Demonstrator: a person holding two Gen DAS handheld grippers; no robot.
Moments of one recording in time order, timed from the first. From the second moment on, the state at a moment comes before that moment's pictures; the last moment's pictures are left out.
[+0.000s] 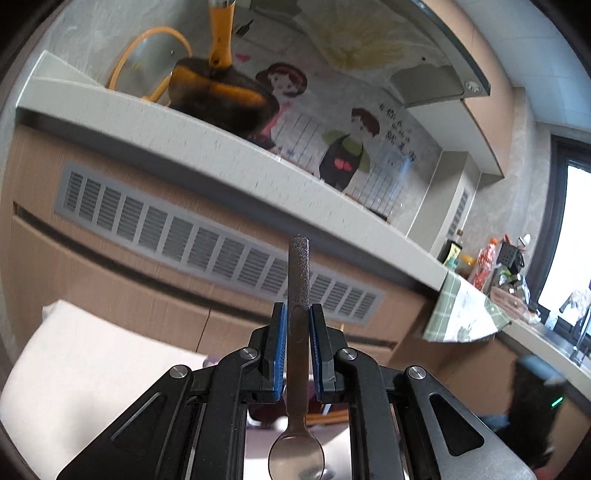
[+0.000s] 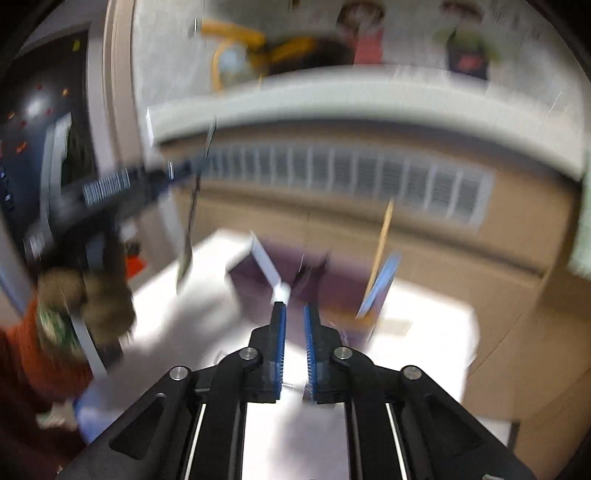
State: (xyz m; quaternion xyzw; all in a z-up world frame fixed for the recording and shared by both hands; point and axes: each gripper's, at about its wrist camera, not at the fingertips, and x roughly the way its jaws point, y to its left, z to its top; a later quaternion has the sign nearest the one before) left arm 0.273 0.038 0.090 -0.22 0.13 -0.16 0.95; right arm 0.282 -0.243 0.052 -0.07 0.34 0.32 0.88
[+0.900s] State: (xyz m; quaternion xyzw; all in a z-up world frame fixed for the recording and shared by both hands) left arm 0.169 0.089 0.017 -0.22 0.18 -0.07 0.96; right arm 0.240 -0.252 -0.060 -0.03 0.47 0.18 0.87
